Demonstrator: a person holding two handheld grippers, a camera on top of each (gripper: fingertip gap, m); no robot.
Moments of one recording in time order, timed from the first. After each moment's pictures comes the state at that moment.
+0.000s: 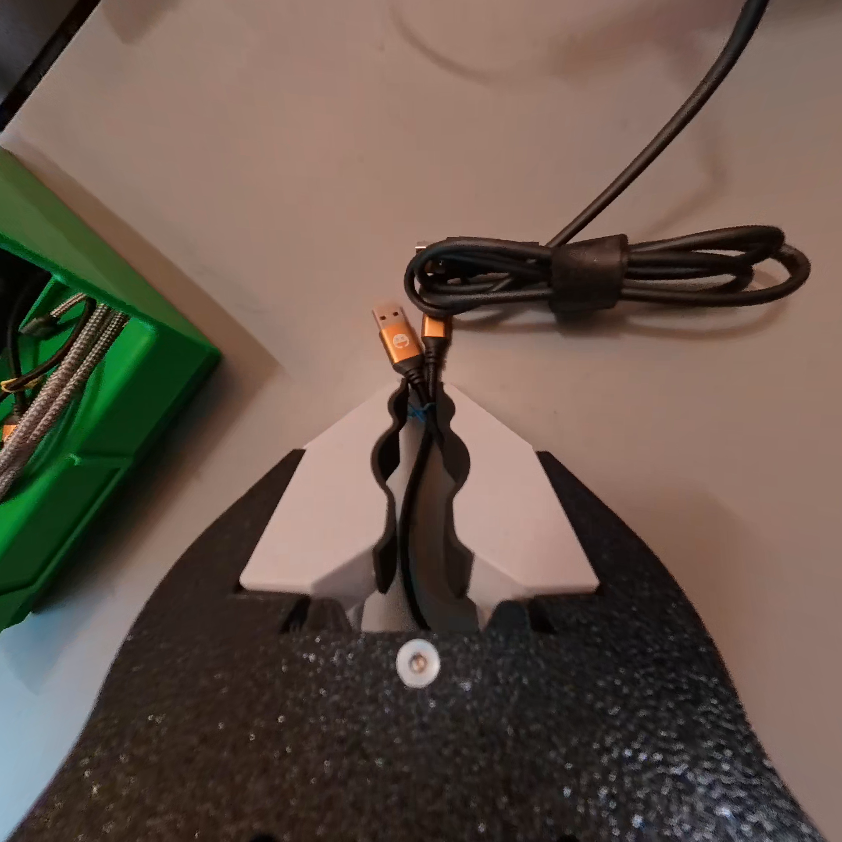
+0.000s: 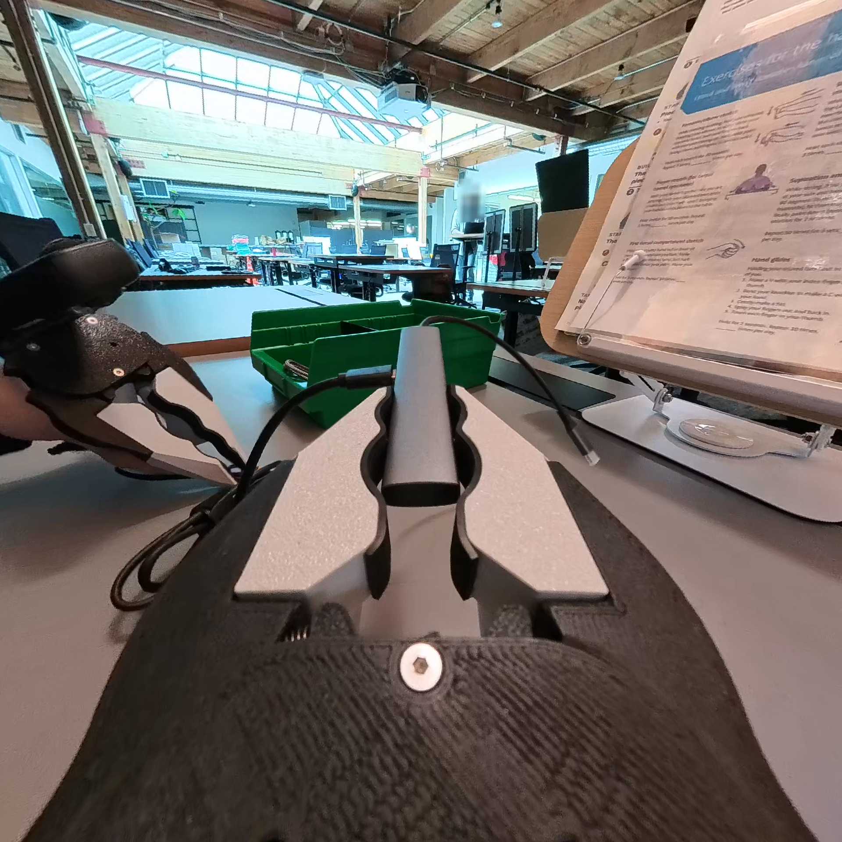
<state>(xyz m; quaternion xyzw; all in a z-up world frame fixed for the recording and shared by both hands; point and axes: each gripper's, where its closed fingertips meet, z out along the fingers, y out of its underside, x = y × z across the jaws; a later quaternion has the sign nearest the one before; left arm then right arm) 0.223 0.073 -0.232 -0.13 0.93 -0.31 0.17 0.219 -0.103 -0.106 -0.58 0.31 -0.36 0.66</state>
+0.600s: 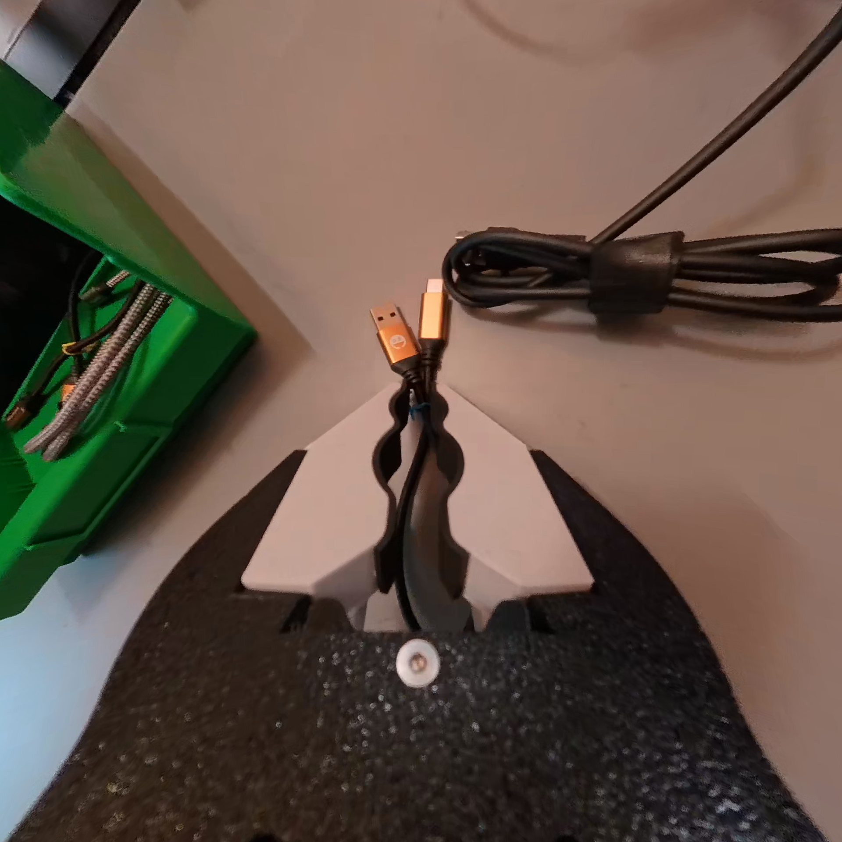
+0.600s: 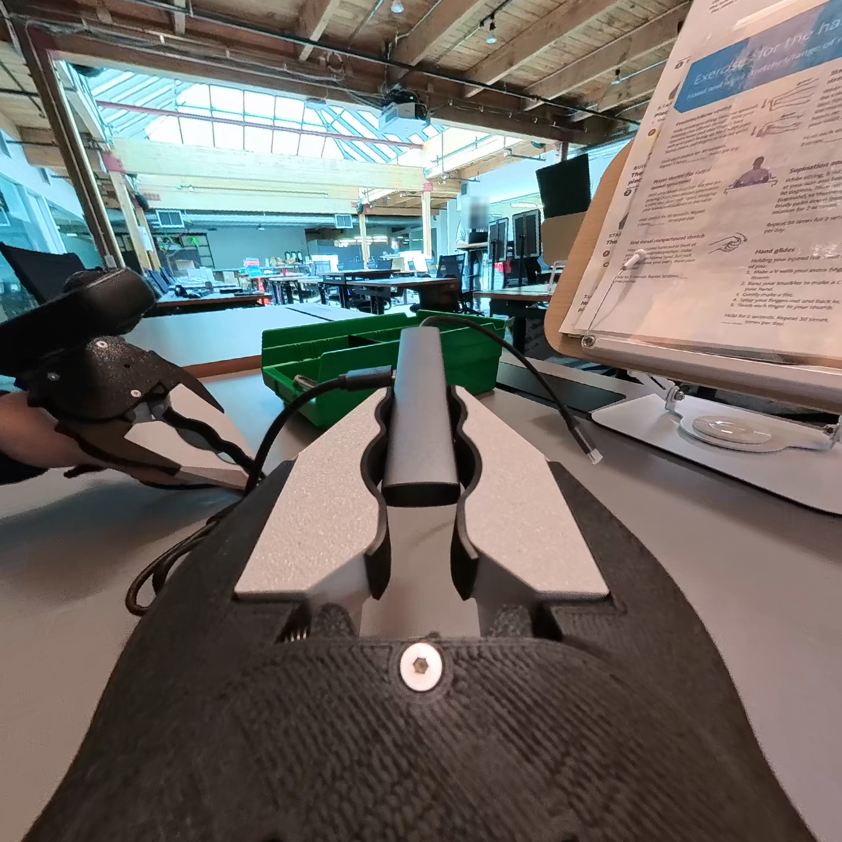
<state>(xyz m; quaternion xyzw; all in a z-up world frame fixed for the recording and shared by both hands) 0.233 0.079 -0.230 -0.17 0.92 -0.28 0.22 0.217 -0.105 -0.102 -0.56 0.32 -0.34 0.68</state>
